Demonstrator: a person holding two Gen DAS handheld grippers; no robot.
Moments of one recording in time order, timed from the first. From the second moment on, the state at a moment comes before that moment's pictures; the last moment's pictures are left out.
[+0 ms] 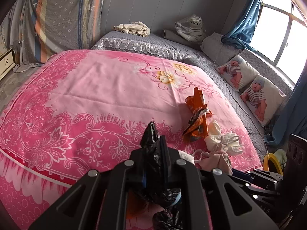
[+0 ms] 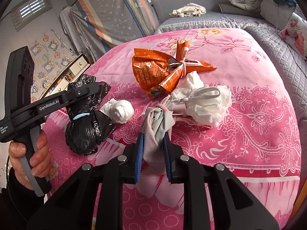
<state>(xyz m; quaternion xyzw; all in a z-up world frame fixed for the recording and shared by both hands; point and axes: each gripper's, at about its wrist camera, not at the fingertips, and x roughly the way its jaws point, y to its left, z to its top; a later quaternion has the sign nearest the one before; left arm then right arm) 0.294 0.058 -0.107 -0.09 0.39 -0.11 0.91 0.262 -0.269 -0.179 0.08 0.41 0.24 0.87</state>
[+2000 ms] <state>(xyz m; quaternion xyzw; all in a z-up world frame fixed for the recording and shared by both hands) 0.199 -0.040 -0.001 -0.06 0.27 -0.22 0.94 0.147 -0.399 -0.069 0.14 0.25 0.17 0.94</state>
